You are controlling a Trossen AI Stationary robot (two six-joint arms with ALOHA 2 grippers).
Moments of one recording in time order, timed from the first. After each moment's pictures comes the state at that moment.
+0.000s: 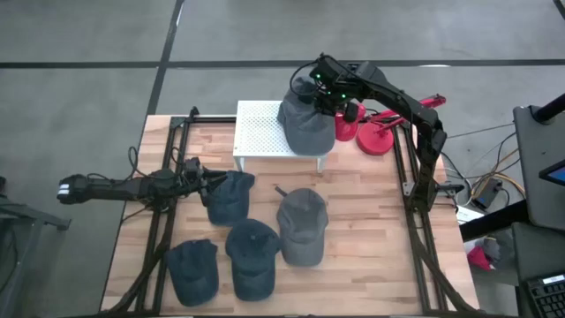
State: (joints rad) left arm 0.01 0.25 0.01 0.07 -0.35 -0.39; right arm -0.54 1.90 2.13 -1.33 0.04 1.30
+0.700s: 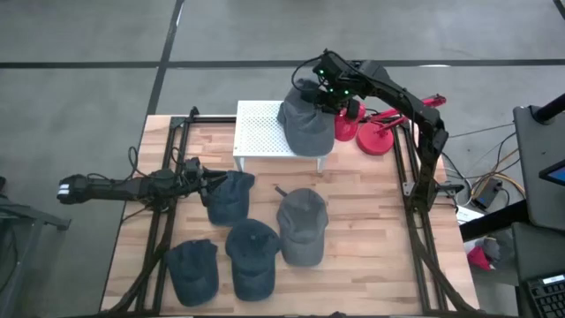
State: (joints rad) left arm 0.01 0.25 0.01 0.07 -0.35 -0.39; right arm -0.57 1.89 2.13 -1.33 0.00 1.22
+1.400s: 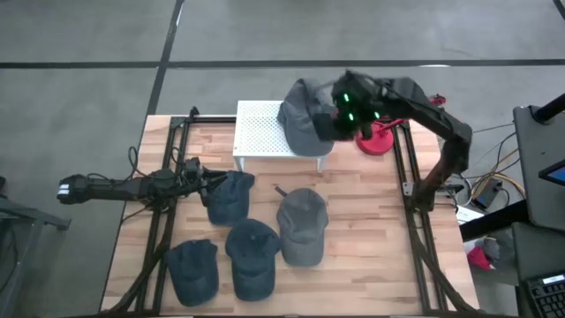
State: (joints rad) left arm 0.01 0.25 0.01 0.07 -0.35 -0.39; right arm -0.27 1.67 2.13 -1.44 -0.16 1.12
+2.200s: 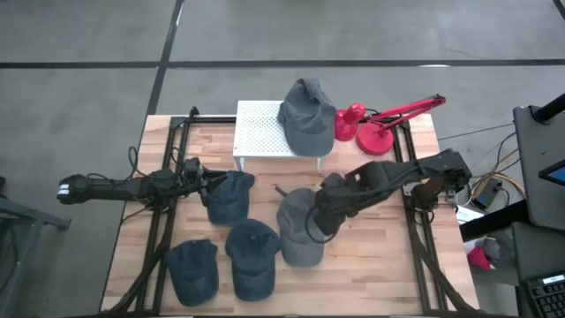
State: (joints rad) left arm 0.01 0.25 0.01 0.07 -0.35 -0.40; right arm 0.30 1.72 1.86 -1.50 0.04 1.22
